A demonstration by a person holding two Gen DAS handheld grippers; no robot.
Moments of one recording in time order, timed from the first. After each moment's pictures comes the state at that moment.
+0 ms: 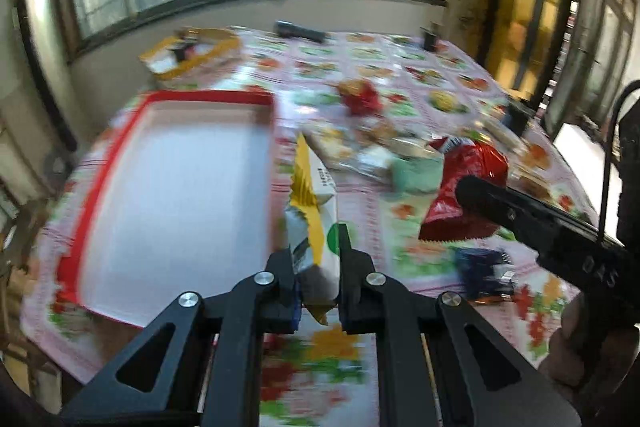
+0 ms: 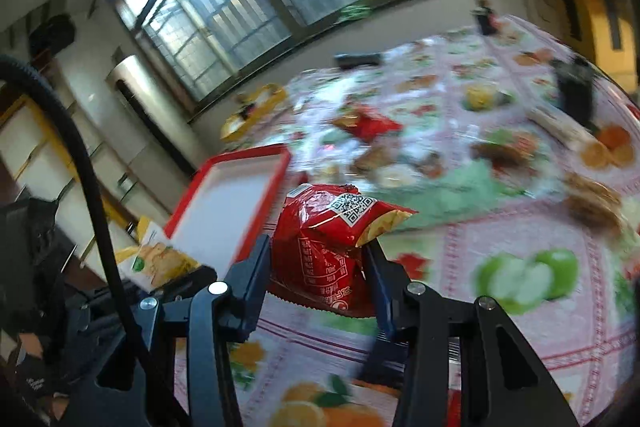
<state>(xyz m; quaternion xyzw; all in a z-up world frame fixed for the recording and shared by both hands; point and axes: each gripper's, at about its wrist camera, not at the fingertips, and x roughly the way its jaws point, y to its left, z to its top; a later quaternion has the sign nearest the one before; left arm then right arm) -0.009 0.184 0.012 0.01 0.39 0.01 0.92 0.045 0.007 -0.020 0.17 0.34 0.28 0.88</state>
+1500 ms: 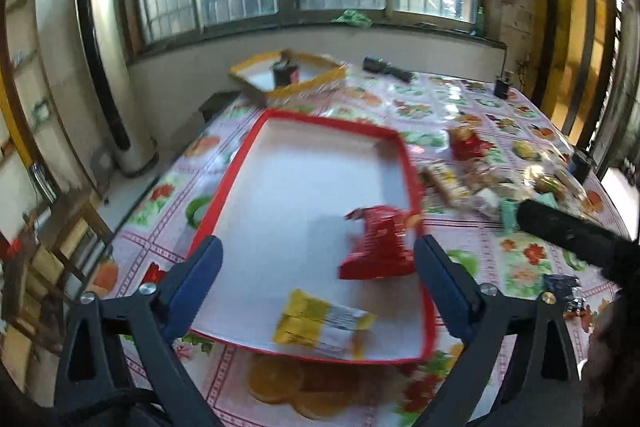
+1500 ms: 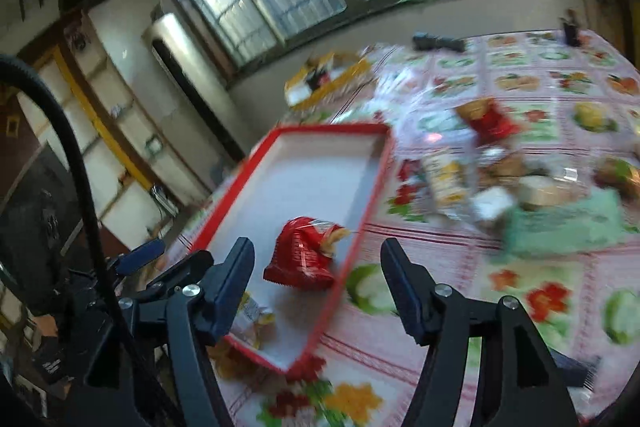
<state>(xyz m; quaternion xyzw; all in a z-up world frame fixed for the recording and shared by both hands) -0.030 0.265 0.025 0.00 0.33 0.08 0.94 0.044 0.059 0.000 0.16 0.34 0.33 0.87</state>
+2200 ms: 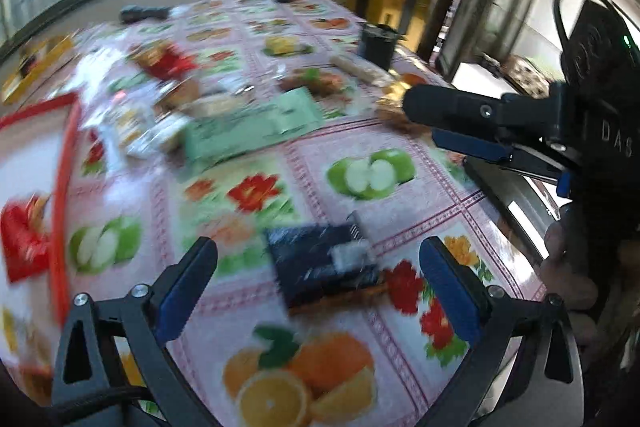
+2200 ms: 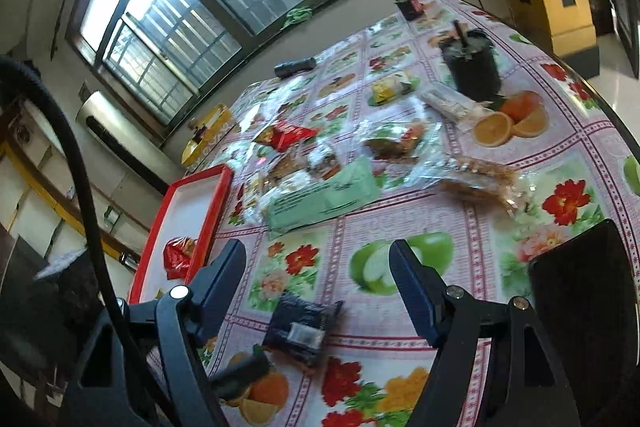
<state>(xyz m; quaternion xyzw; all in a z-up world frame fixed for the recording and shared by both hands) 0.007 0.053 -0.033 0.05 0.43 -0.23 0.87 0.042 -0.126 -0.035 0.25 0.37 0.19 0.87</state>
